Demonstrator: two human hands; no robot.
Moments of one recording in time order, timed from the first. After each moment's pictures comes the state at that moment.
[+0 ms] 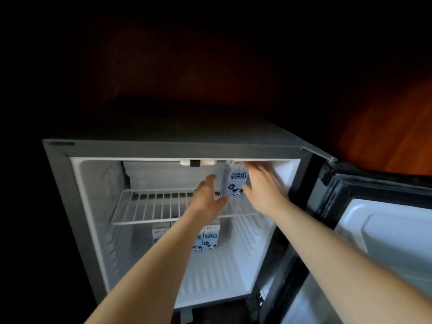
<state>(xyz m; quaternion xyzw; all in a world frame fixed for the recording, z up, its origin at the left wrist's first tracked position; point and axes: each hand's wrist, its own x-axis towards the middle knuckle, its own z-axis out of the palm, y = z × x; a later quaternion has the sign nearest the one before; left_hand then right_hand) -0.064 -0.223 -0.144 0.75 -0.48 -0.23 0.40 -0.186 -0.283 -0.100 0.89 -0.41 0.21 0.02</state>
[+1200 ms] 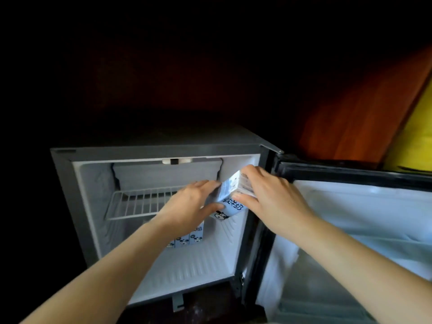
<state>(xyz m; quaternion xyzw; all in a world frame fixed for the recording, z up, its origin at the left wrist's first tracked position) -0.103 -0.132 -0.094 0.66 -0.71 -0.02 0.25 -0.282 -0.174 -0.045 0.91 -0.35 0.20 0.07</state>
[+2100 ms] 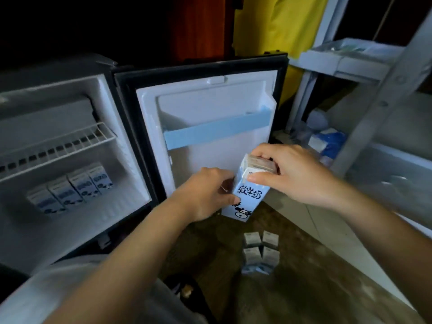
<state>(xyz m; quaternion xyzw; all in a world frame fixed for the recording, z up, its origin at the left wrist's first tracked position) -0.364 -0.089 -0.130 0.49 -0.82 -0.25 0.12 -0.555 -0.076 -0.095 0.83 -0.52 0.20 -0.11</state>
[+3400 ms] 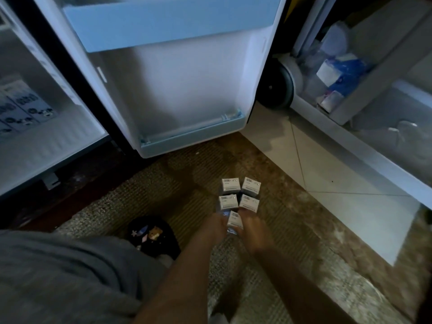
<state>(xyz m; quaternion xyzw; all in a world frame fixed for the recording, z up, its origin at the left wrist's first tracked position) -0.466 -0.059 -0.400 0.63 -0.52 -0.57 -0.03 -0.589 -0.033 -0.423 0.66 -0.70 -0.02 -0.27</state>
